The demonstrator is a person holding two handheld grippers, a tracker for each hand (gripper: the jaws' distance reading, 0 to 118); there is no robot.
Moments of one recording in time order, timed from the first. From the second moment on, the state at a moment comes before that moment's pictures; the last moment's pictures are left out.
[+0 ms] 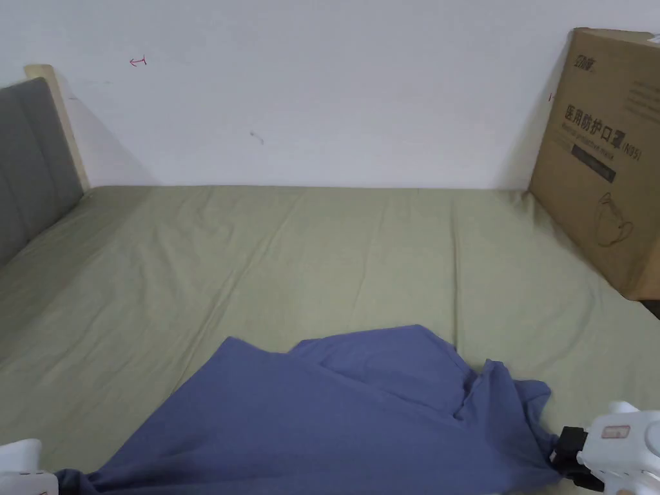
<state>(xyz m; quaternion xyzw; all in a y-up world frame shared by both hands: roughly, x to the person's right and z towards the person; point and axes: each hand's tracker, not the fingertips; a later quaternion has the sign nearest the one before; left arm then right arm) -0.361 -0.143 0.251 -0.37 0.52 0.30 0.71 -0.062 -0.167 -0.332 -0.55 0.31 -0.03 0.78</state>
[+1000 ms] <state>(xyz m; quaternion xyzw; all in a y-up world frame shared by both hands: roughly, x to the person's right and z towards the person) -0.290 -0.105 0.143 -0.37 0.37 0.21 0.82 -0.016 -0.142 -0.316 -0.48 0.38 0.08 0.79</state>
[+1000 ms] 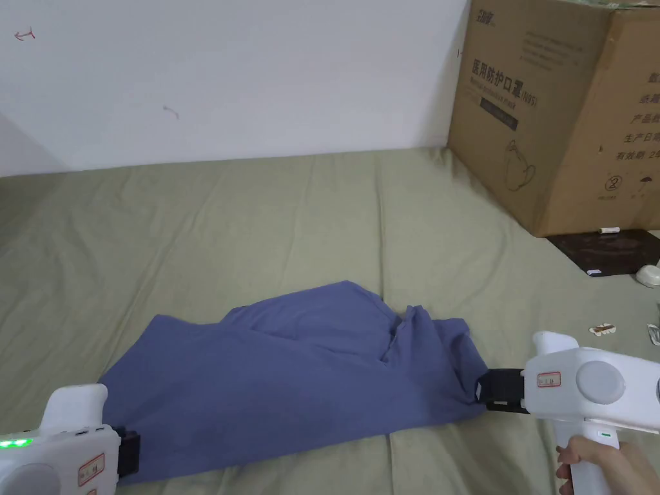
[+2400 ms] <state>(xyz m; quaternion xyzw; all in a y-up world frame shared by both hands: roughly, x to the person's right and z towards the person) -0.552 -0.196 -0.026 -0.45 0.35 0.24 0.78 -0.061 -0.179 -0.321 -0.51 0.36 0.17 0.76</state>
